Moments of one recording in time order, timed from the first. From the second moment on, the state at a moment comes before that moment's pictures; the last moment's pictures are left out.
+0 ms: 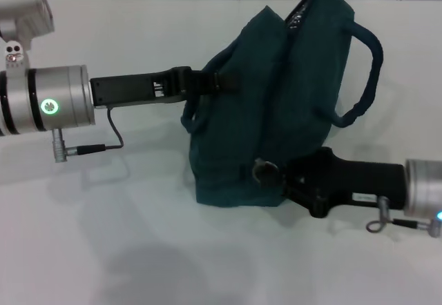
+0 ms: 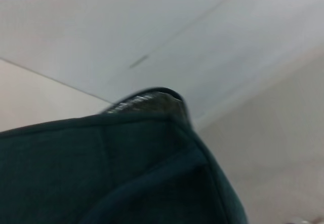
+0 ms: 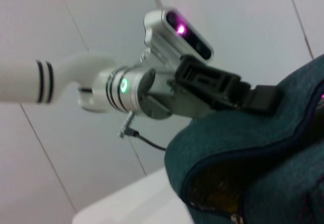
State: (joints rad) left arm -0.62 -2.08 0.78 0.58 1.81 1.61 -2.09; right arm 0.49 2.02 -1.61 -0.47 -1.12 -1.37 1.24
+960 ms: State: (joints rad) left arm -0.41 -2.05 0.78 0.56 1.57 1.69 -1.73; right arm 0.42 1.98 -1.47 -0.61 -1.16 -1.54 1.24
